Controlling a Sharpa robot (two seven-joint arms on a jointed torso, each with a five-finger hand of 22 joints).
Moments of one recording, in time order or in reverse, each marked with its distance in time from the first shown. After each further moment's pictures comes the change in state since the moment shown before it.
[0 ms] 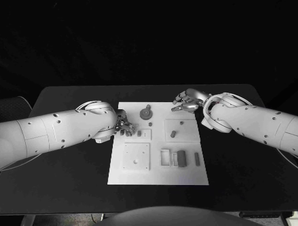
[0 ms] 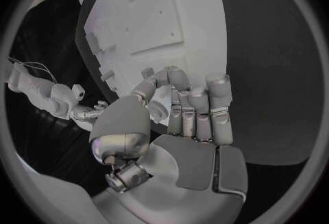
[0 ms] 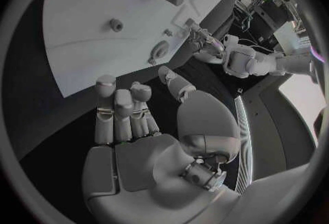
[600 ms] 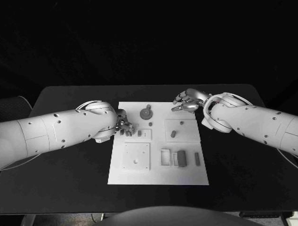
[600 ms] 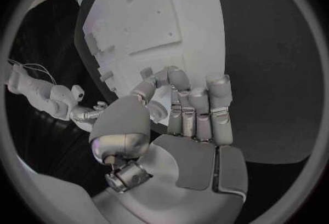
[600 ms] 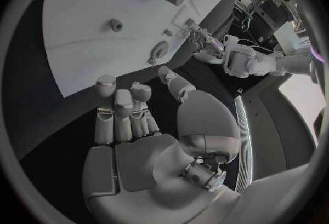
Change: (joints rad) left arm 0.000 0.001 0.000 0.000 -0.011 0.001 -0.004; left_hand 0.003 -0.003 0.000 0.000 0.004 0.001 -0.002 0.005 -0.004 0.000 0.000 0.004 0.000 0.002 0.002 0.000 0.000 0.000 0.000 0.001 0.000 0.000; right arm 0.000 0.000 0.000 0.000 0.000 0.000 0.000; right_hand 0.000 0.000 0.000 0.000 0.000 -0.003 0.002 0.000 0.000 0.000 0.000 0.000 -0.001 0.000 0.000 0.000 0.000 0.000 -0.002 -0.001 0.000 0.000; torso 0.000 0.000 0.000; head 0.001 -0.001
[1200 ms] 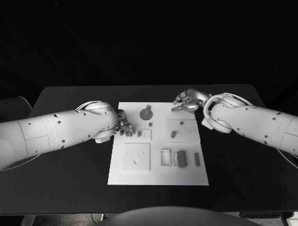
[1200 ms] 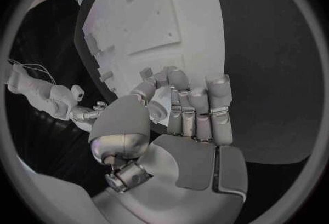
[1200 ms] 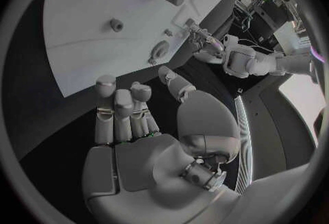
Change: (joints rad) left arm 0.000 0.001 0.000 -0.002 0.003 0.003 -0.002; left_hand -0.025 -0.019 -0.004 0.077 -0.101 -0.013 -0.001 0.021 -0.021 0.000 0.000 0.004 -0.004 -0.002 -0.005 0.000 -0.008 0.000 -0.002 0.002 0.000 0.001; right arm 0.000 -0.001 0.000 0.000 0.000 0.000 0.000; right_hand 0.000 0.000 0.000 0.000 0.000 -0.001 -0.002 0.000 -0.001 0.000 0.000 0.000 0.000 0.000 0.000 0.000 -0.001 0.000 0.000 0.001 0.000 0.000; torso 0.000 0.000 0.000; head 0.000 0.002
